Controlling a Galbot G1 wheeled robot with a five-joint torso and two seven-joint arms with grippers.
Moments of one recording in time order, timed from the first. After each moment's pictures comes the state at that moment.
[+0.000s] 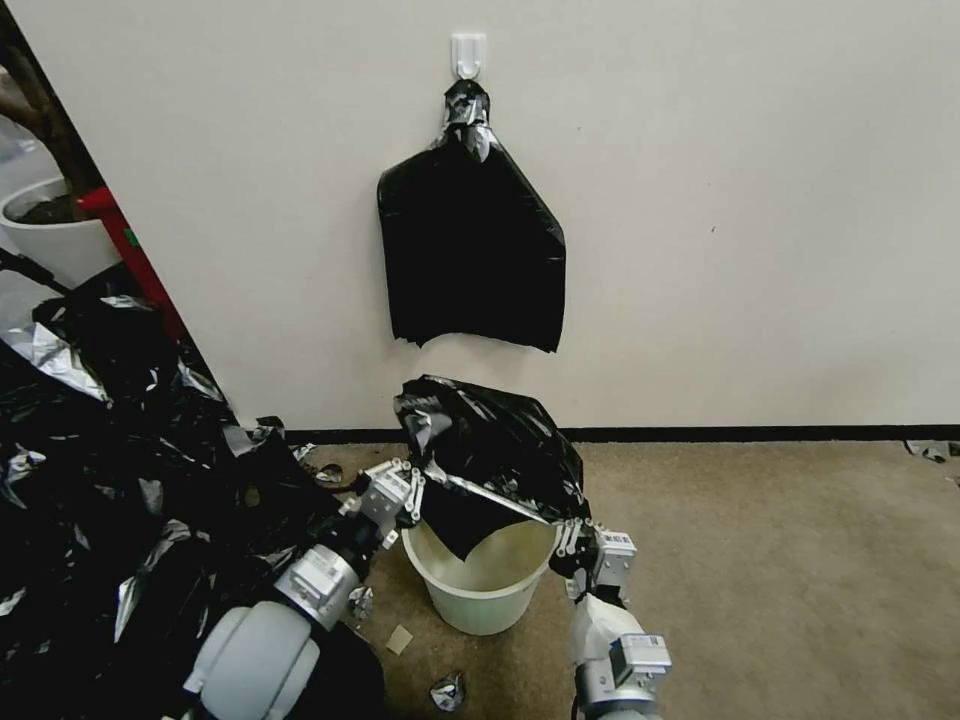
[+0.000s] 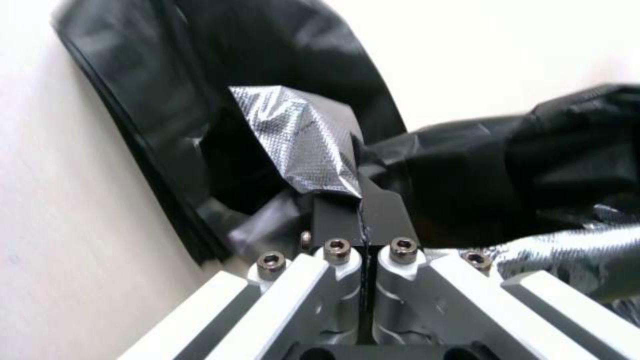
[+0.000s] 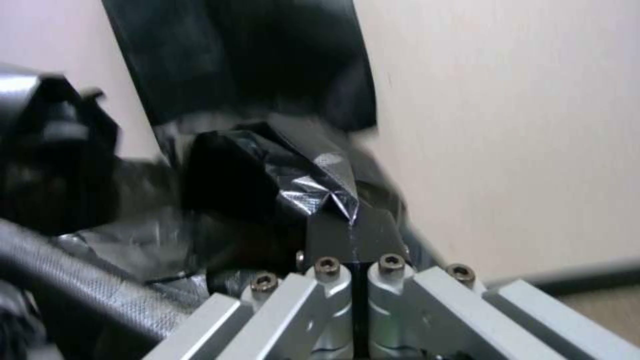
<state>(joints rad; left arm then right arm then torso) 1.48 -1.10 -0.41 -2.20 -0.01 -0.01 0.19 -1.59 1.32 0.00 2.13 0.08 0.13 0.49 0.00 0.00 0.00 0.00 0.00</state>
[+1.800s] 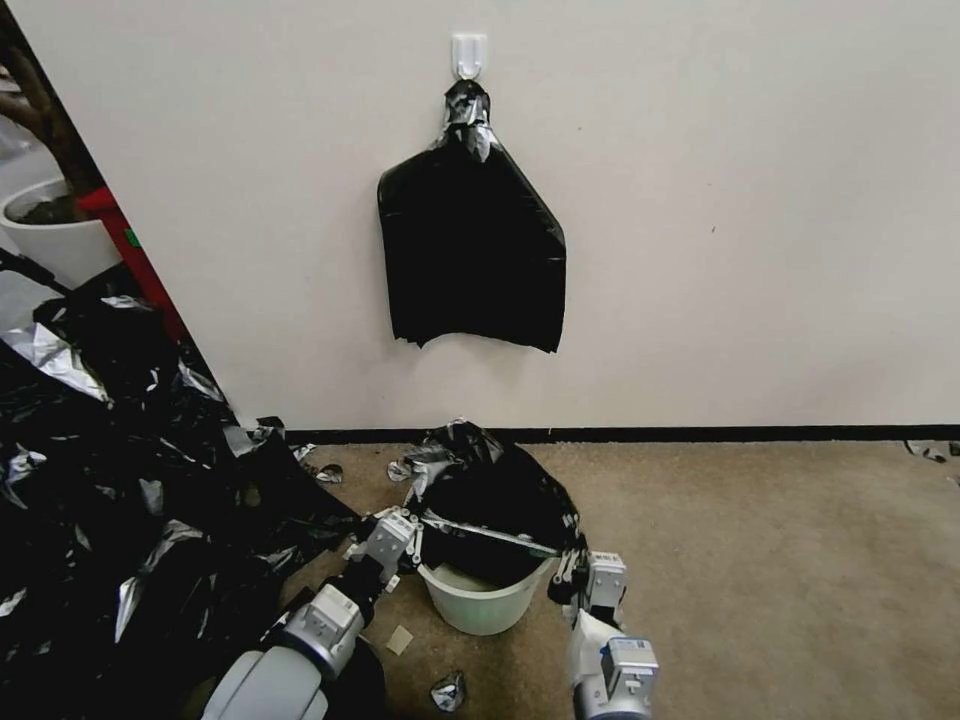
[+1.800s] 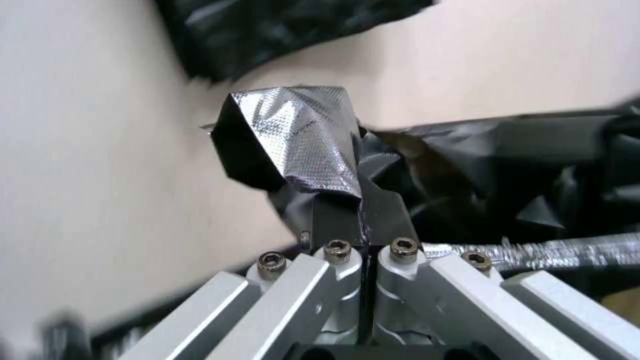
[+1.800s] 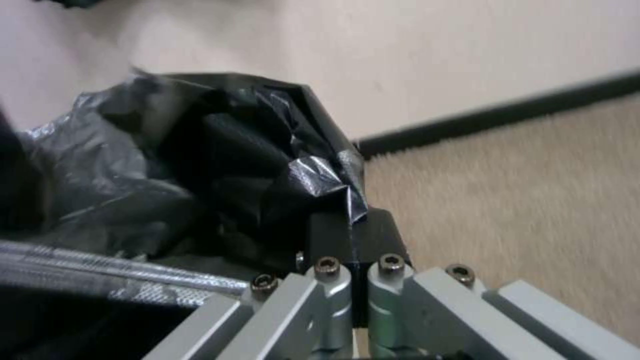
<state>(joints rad) 1.65 -1.09 -0.25 -2.22 -0.08 0.15 -0.17 -1.60 1.23 -0.09 2.15 0.35 -0.13 0.77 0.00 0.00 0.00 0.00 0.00</state>
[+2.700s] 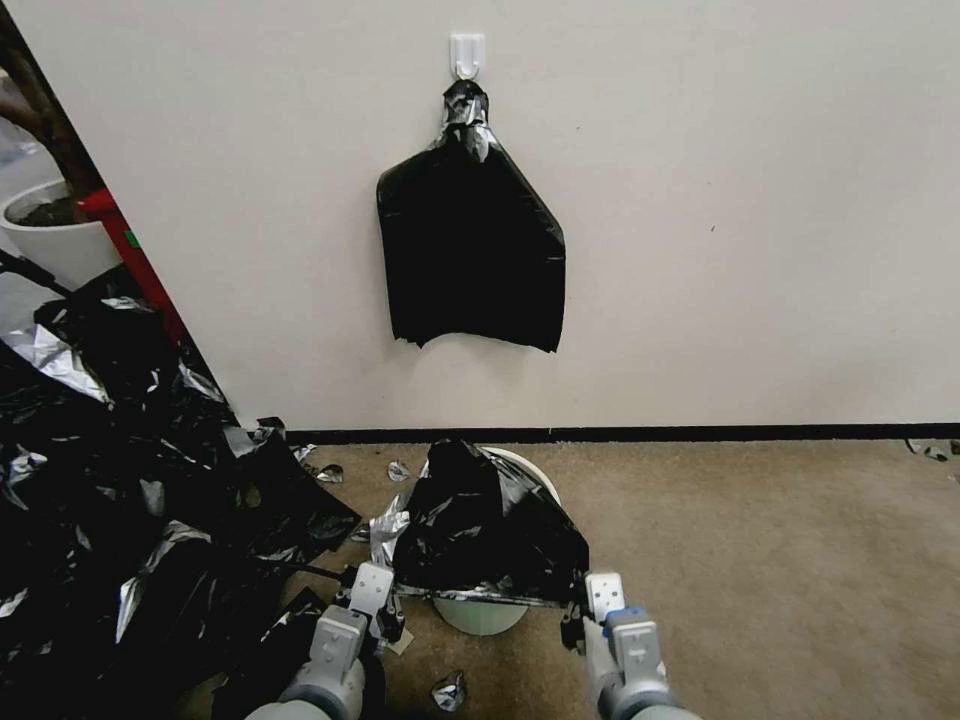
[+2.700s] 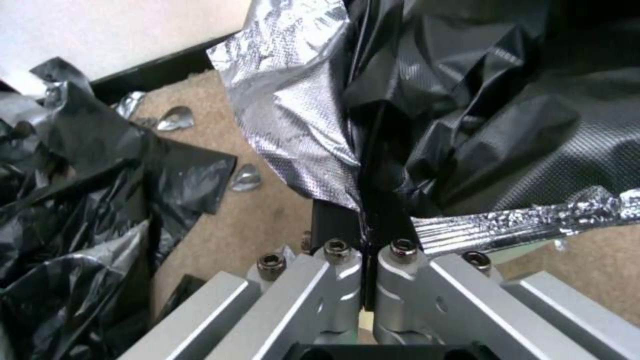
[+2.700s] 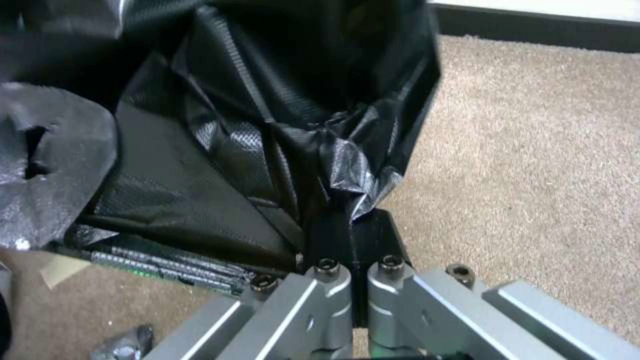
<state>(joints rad) 1.66 -1.01 -0.14 -2.26 -0.33 0.59 -0.48 -1.50 1.03 -0.19 2.20 0.53 -0.53 0.86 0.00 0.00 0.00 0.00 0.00</state>
